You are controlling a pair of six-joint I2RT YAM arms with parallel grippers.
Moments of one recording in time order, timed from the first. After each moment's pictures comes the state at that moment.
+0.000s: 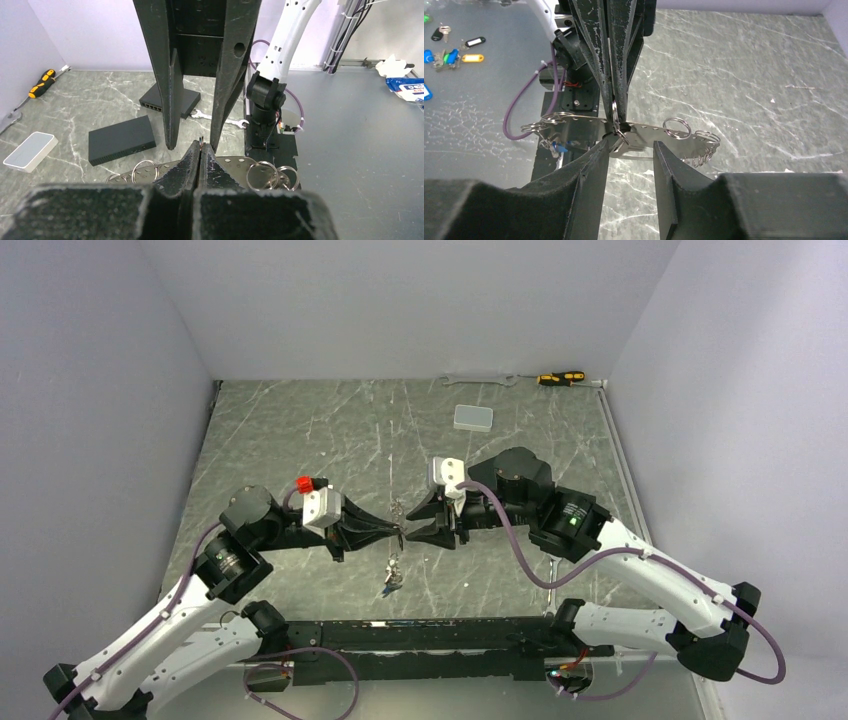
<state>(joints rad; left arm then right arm) -0.75 0.67 0.77 0.00 0.73 -0.02 0.96 1.03 1.12 -0.35 -0.57 -0.21</state>
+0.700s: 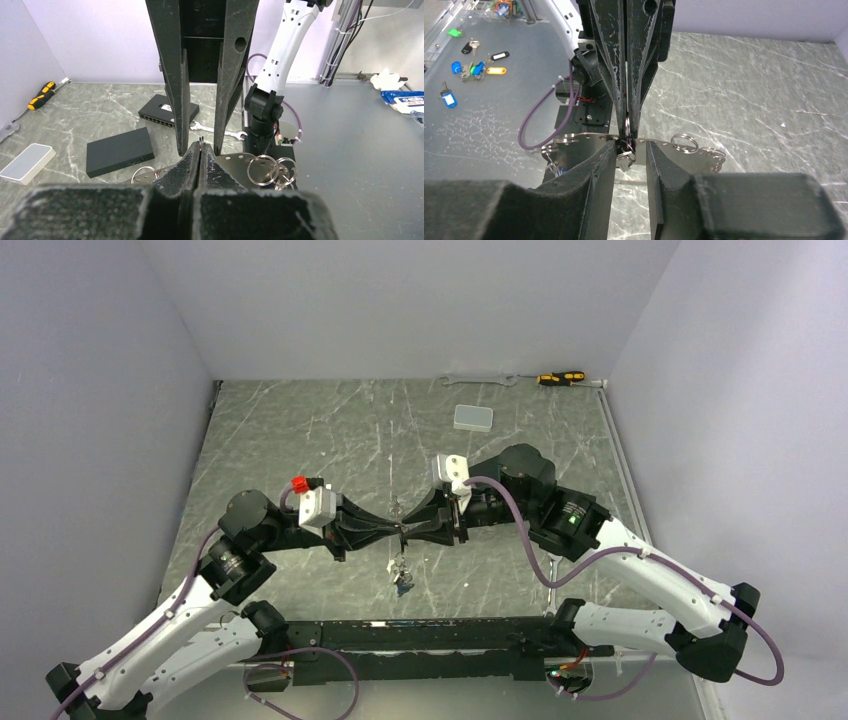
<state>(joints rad) -0.75 0.66 0.73 0.10 0.73 -0.08 0.94 1.04 1.11 -0.27 -0.67 -0.18</state>
